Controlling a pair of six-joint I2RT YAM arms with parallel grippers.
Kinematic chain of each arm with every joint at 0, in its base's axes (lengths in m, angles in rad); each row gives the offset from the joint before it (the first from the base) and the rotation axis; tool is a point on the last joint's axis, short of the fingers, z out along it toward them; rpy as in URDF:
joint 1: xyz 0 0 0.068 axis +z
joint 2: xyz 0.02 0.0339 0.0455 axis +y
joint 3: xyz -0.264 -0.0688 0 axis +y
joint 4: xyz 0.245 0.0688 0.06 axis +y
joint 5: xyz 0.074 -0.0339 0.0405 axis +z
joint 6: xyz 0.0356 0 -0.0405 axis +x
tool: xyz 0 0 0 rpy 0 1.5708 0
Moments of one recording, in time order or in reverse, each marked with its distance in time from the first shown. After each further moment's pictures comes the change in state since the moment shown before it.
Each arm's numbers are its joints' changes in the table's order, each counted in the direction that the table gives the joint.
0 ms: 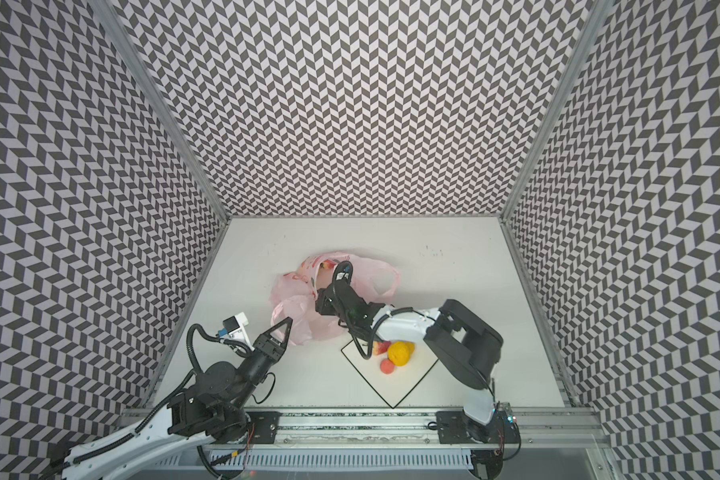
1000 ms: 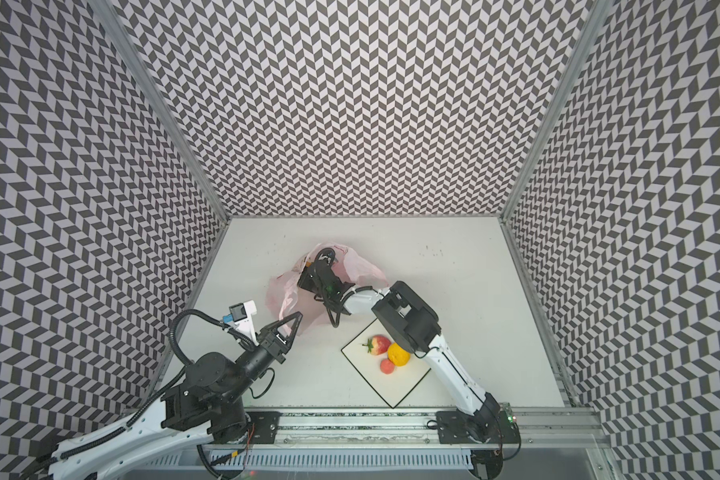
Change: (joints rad) left arm 0.000 0.160 -0.142 -0.085 -0.219 0.303; right arm -0.078 0.535 -0.583 -0.055 0.117 0.199
